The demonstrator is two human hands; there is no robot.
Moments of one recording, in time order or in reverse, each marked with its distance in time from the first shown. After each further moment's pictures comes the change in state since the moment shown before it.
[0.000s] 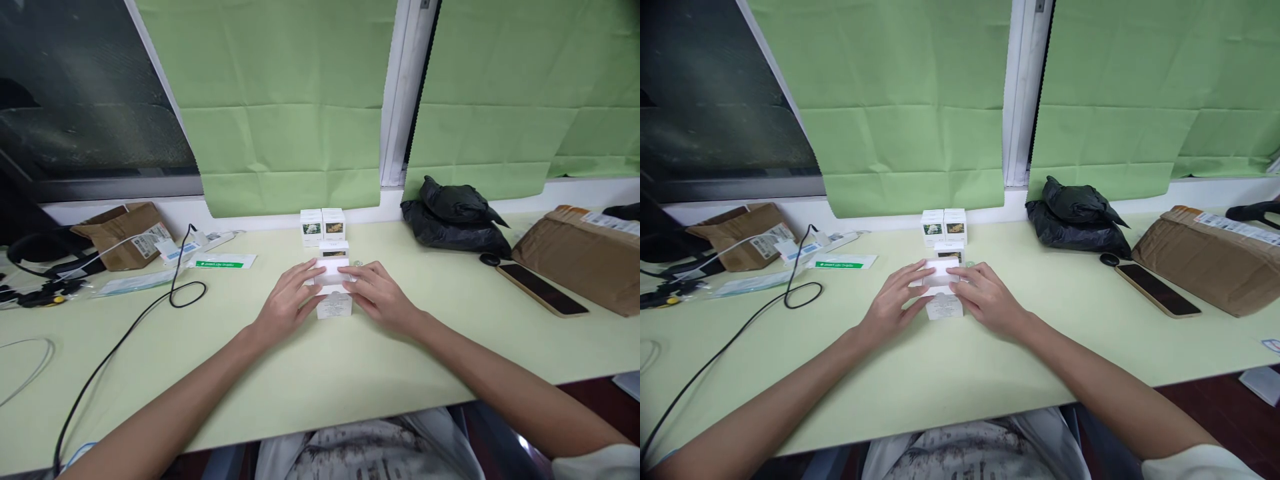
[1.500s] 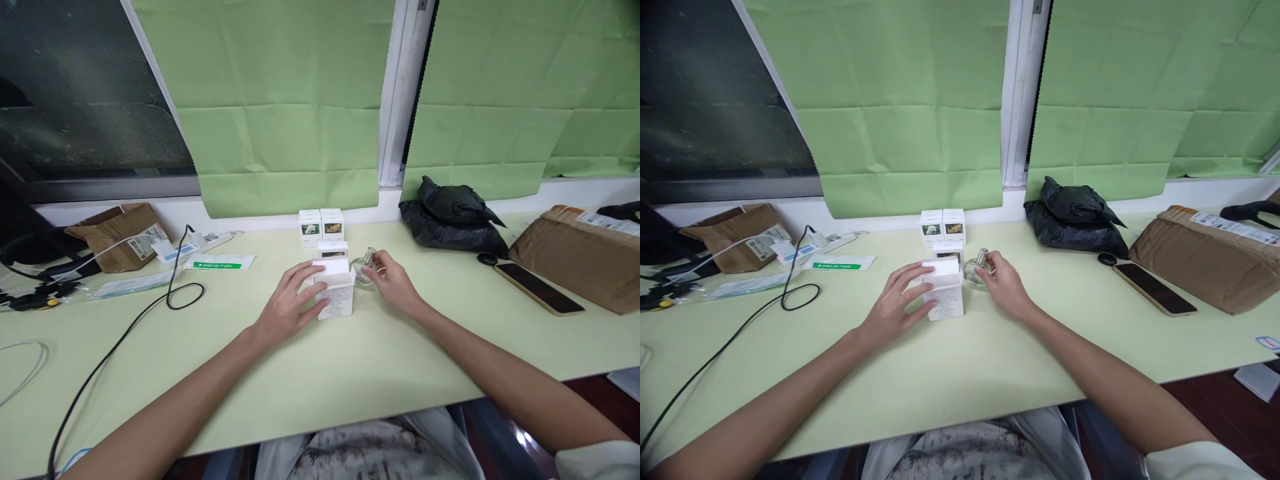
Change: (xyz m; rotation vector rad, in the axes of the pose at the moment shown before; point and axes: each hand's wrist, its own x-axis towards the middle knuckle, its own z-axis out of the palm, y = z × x) left_hand 0.000 0.000 0.002 0.057 -0.028 0.009; right_hand -0.008 0.040 0.007 0.232 0.096 0.787
